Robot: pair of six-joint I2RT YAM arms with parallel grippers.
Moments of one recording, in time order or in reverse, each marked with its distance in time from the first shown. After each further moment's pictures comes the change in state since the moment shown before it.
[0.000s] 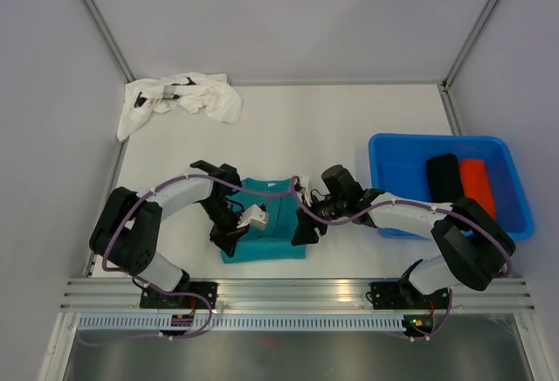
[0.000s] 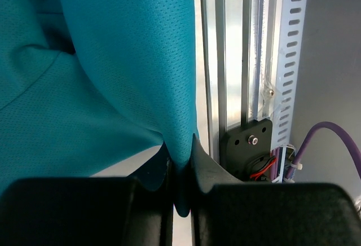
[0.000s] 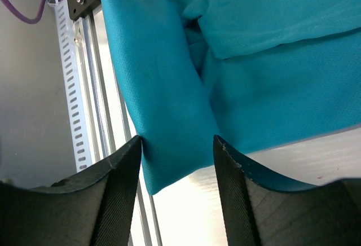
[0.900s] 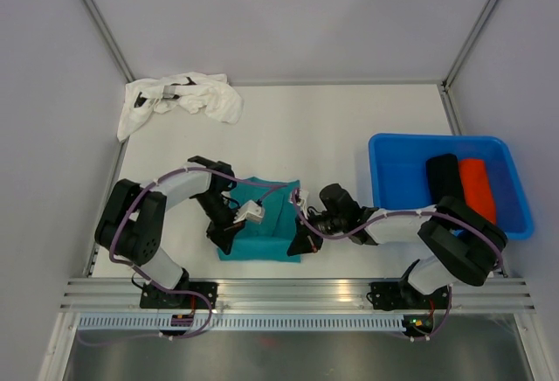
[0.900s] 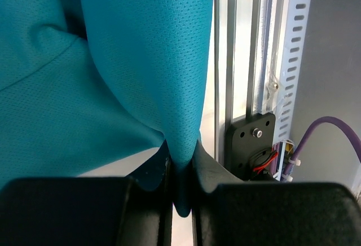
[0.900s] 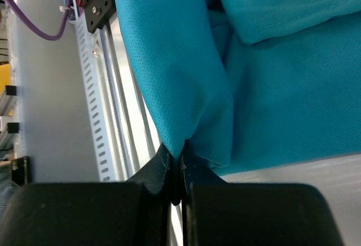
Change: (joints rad) left arm 0.074 0.068 0.029 -0.029 -0.003 0.049; right arm 0.108 0.046 -0.188 0.393 0.050 0.281
